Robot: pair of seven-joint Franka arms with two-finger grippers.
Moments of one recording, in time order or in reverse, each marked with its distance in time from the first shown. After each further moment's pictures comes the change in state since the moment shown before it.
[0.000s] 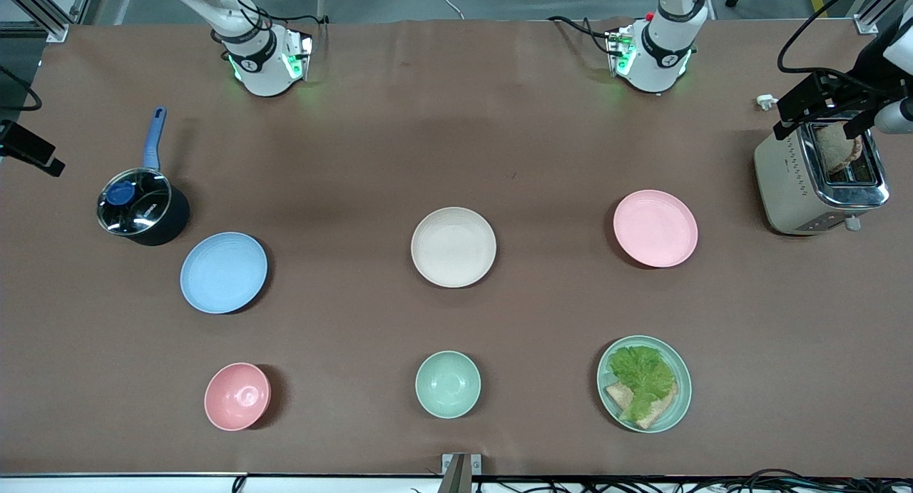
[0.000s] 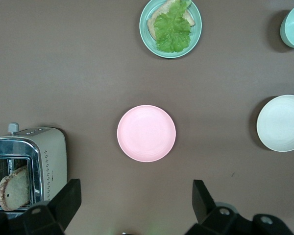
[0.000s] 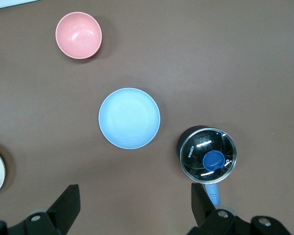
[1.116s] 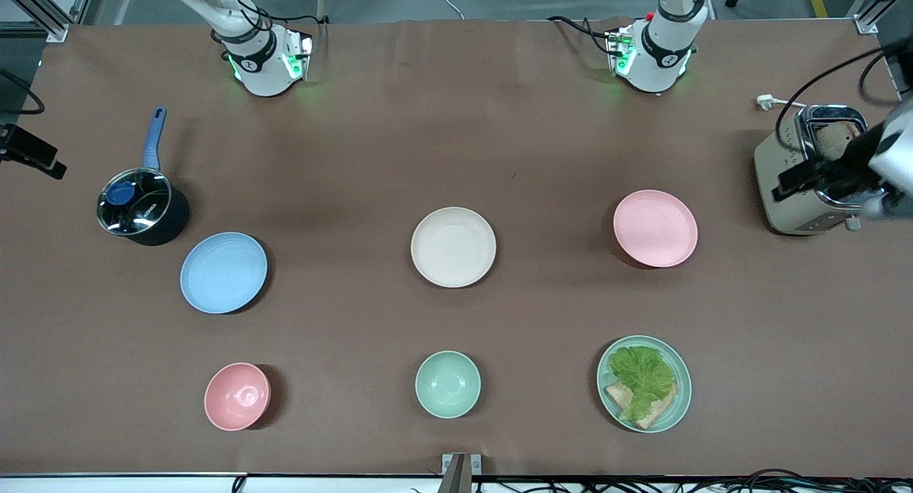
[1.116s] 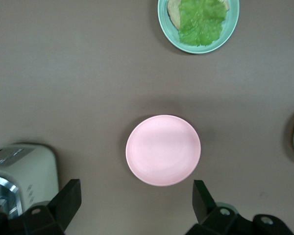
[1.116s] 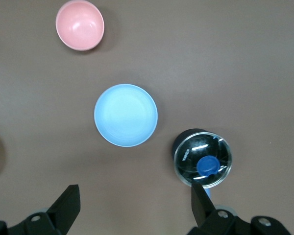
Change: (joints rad) left arm 0.019 0.070 0.168 -0.383 -0.104 0.387 0.239; right arm -0.003 0.039 -0.049 -0.027 0.033 0.029 -0.161
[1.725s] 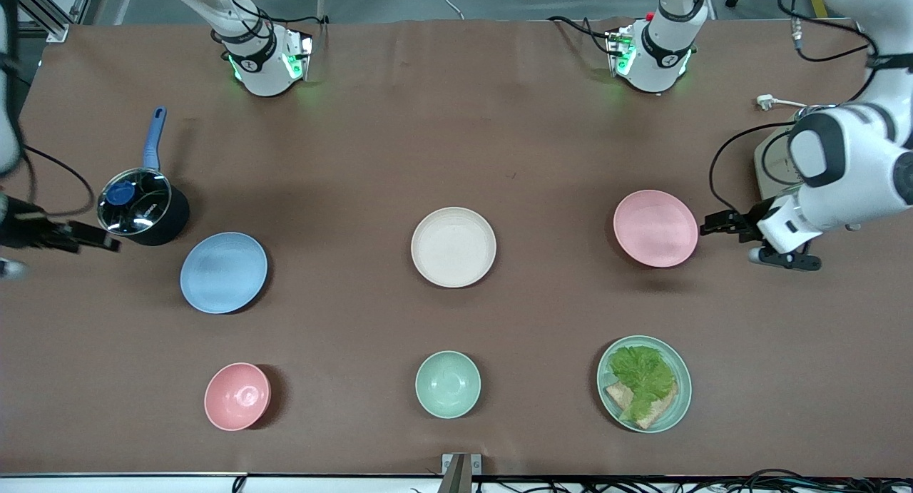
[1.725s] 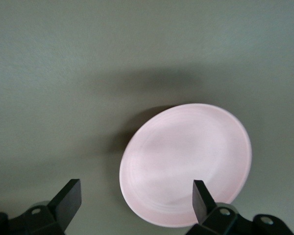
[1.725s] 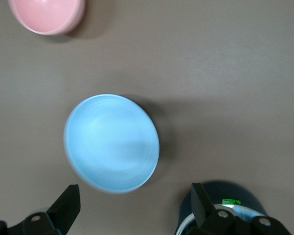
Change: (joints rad) left arm 0.017 0.215 0.014 -0.317 -0.154 0.418 0.315; right arm -0.026 0.267 -0.145 -0.314 0.267 0.504 -0.381
